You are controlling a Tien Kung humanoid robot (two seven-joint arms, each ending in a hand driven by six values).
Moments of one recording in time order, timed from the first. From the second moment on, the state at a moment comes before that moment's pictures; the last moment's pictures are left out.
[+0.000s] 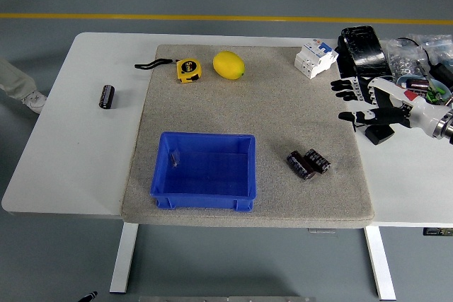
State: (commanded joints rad) left arm -0.14 0.06 -0.71 -0.20 0.62 0.12 0.04; right arm 0.77 -0.62 0.47 0.96 -1.08 0.22 0.45
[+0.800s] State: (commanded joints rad) left arm -0.14 0.06 -0.70 -0.20 0.62 0.12 0.04; right arm 0.81 -0.53 0.40 0.96 -1.82 0.14 0.49
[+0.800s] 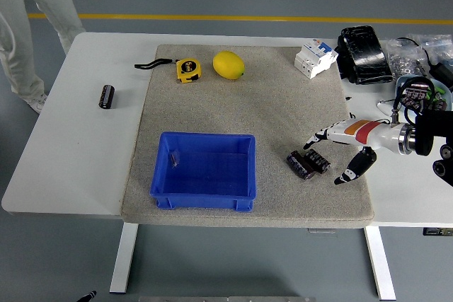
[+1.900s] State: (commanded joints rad) left arm -0.14 0.06 -0.72 -0.20 0.65 0.12 0.05; right arm 0.79 -0.49 0.40 0.91 -1.85 0.06 0.53
